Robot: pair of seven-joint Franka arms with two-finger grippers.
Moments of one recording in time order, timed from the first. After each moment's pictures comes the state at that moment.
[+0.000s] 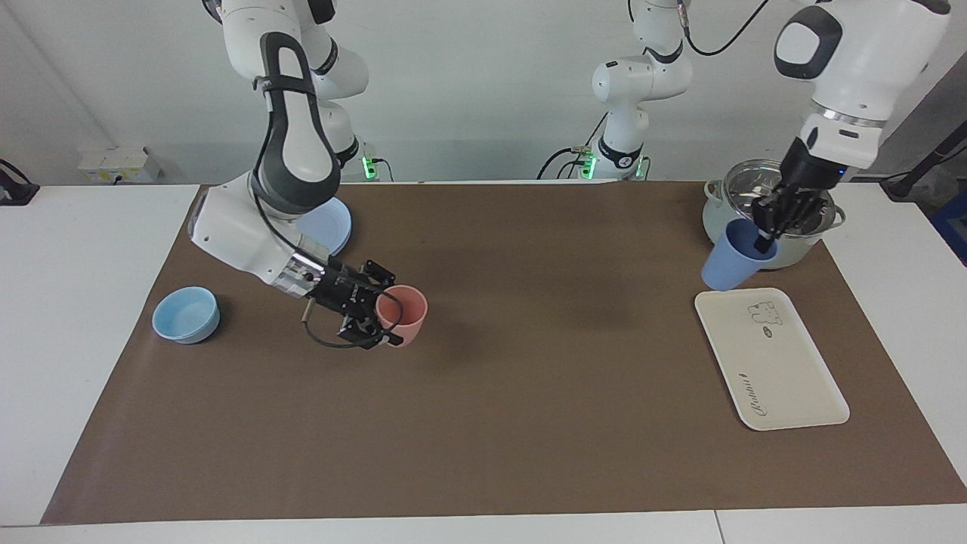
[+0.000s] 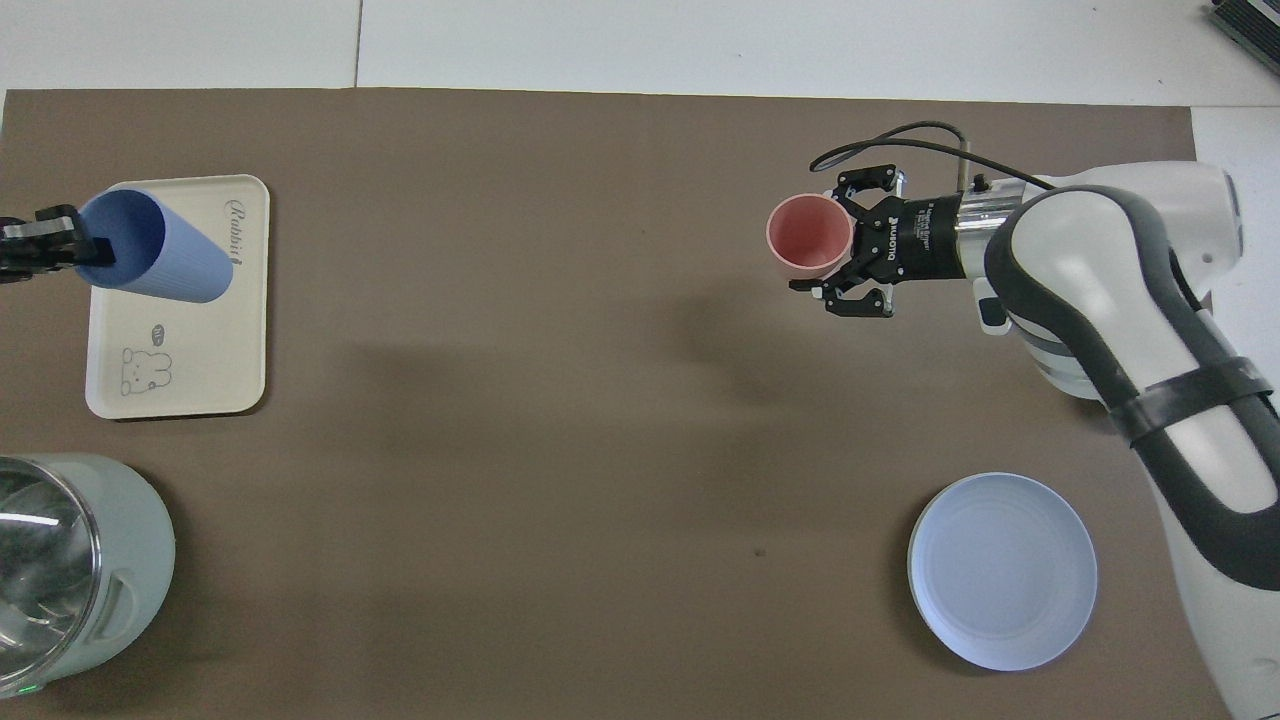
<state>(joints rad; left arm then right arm) 0.18 -0.04 -0.09 -1.81 -0.17 2.04 -0.05 0.11 0.32 -0.02 -1.78 0.98 2.13 1.27</state>
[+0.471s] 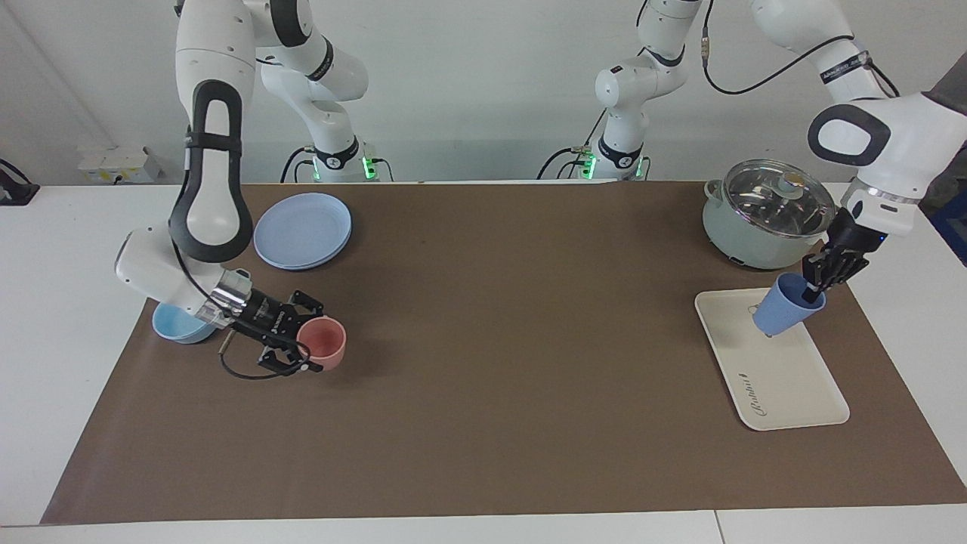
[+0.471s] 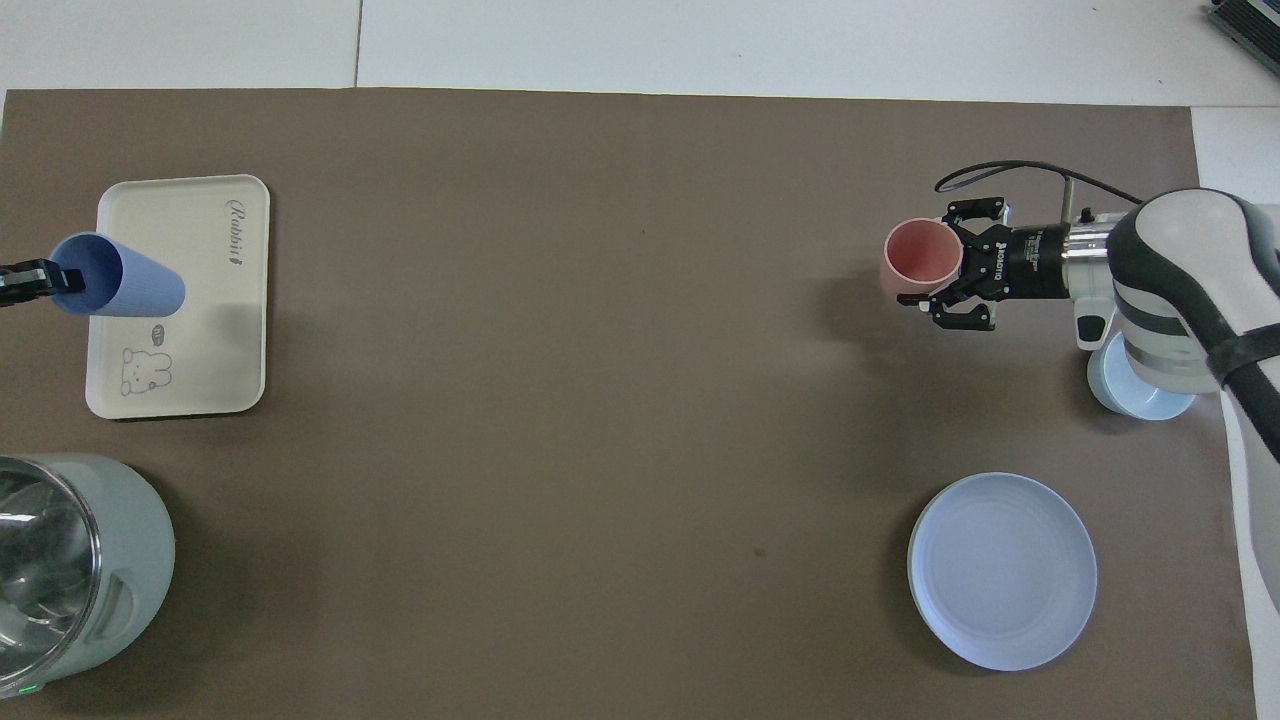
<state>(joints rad) 0.35 0.11 -0.09 -1.98 -0.32 2.37 0.35 -0.12 0.44 -0.02 -1.79 0.98 2.06 1.07</state>
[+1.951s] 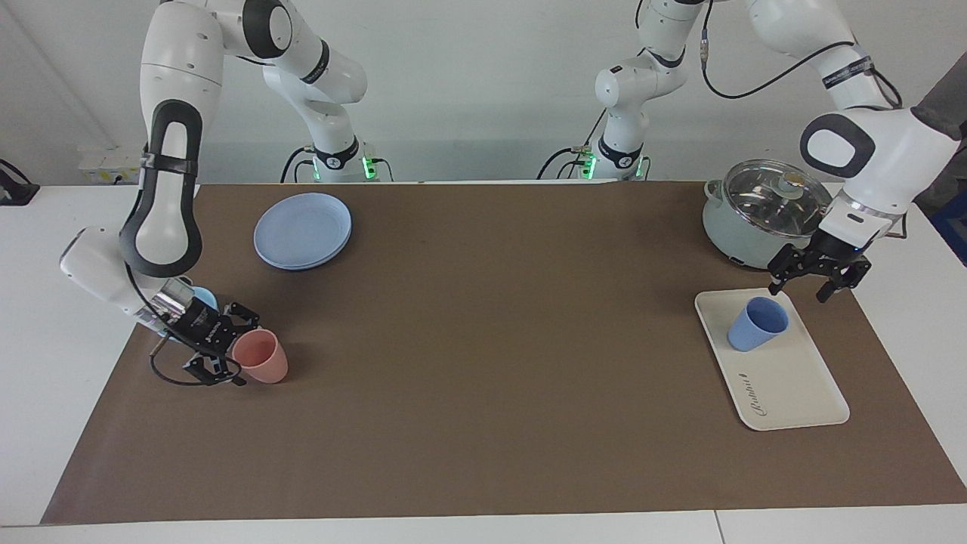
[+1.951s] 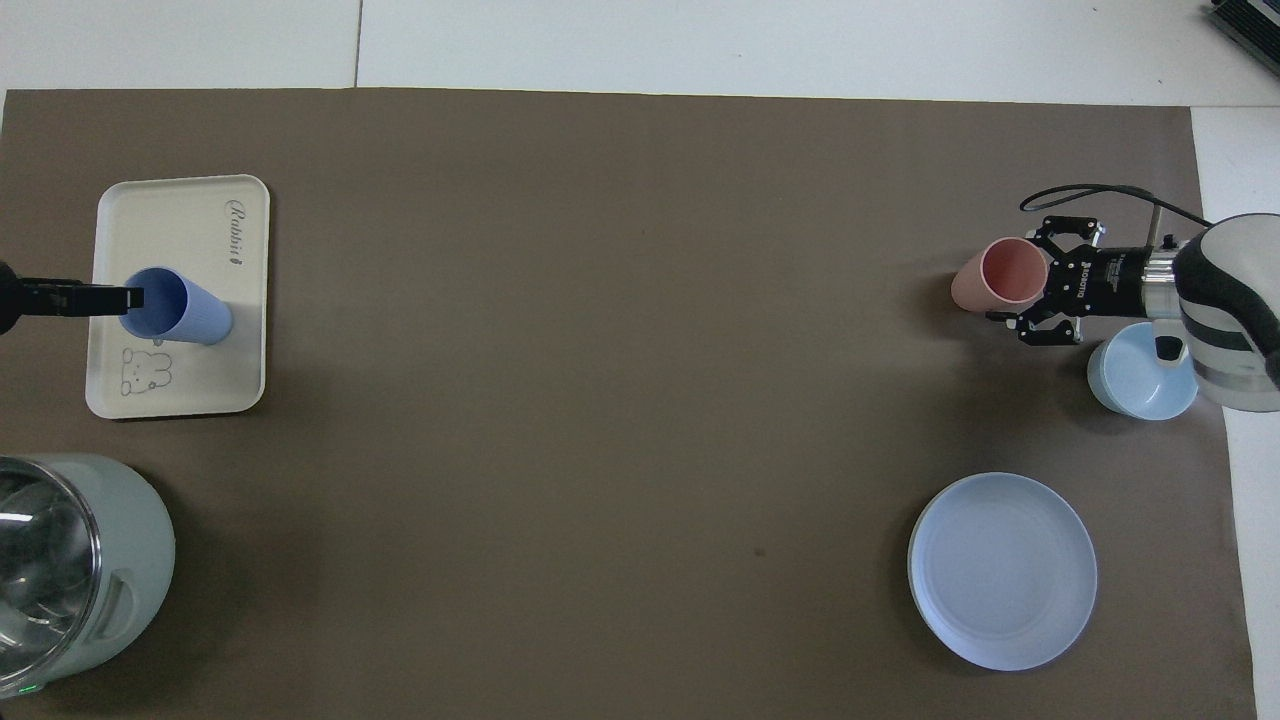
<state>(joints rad) 0.32 0.11 -0.12 -1.84 -0.12 2.10 0.49 -0.24 0.45 -0.03 -1.81 0.79 2.19 0.93</state>
